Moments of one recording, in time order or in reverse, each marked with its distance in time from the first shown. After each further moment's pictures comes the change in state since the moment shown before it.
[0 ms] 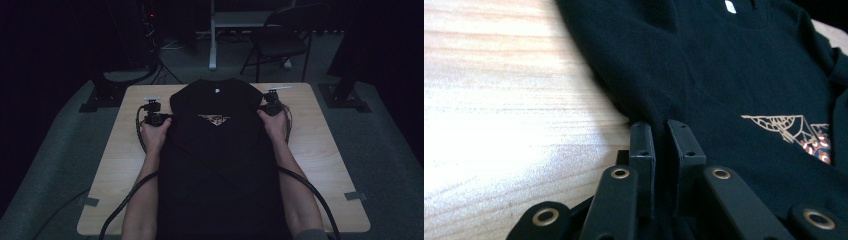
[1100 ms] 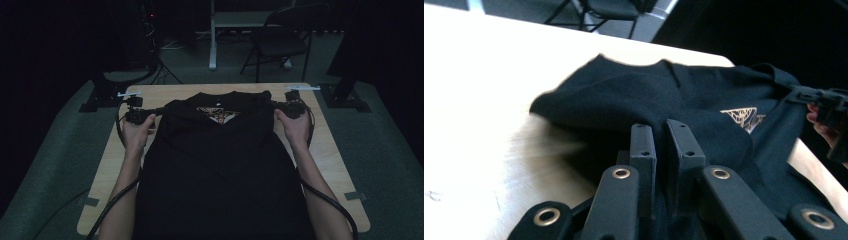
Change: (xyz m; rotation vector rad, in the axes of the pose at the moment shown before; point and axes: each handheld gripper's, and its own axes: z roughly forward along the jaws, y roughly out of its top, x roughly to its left) left arm -0.016 0.009 -0.095 -0.113 -0.250 0.117; right arm -0.003 -0.013 -0.095 -0.228 0.150 -0.086
